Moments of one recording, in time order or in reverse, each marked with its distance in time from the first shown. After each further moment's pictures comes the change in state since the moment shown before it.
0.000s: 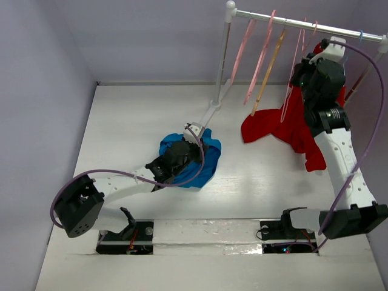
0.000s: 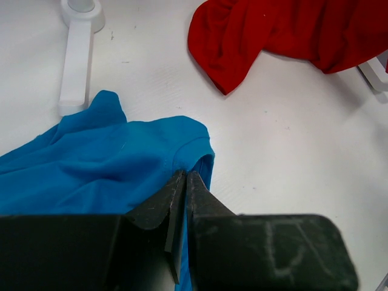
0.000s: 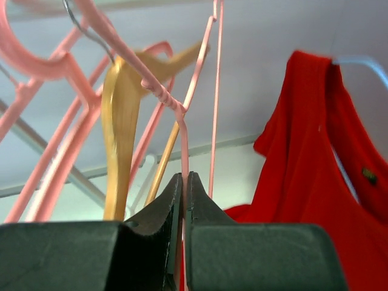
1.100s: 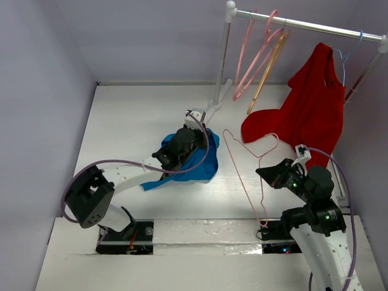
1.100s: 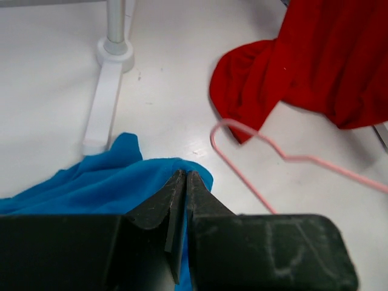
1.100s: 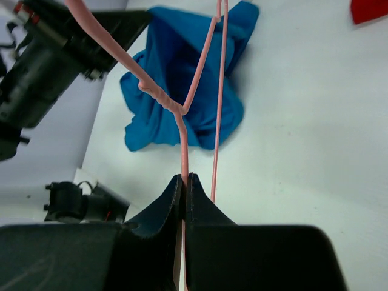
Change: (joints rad) left arm 0.038 0.094 0.137 0.002 -0.076 -0.030; right arm 0.070 -1.068 -1.053 -0.289 -0.706 0.521
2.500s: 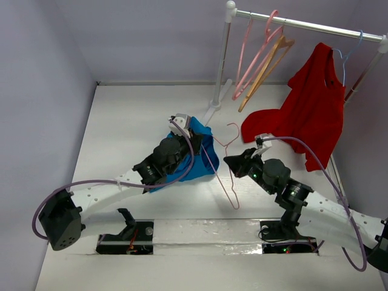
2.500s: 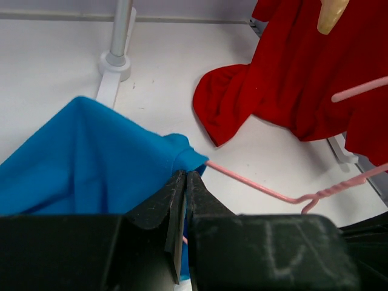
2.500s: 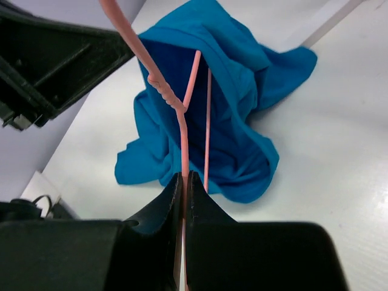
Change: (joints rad) left arm -0.050 -0.253 -0.072 -0.100 -0.070 -0.071; right arm 0.708 0.479 -0.070 0.676 0.675 -0.071
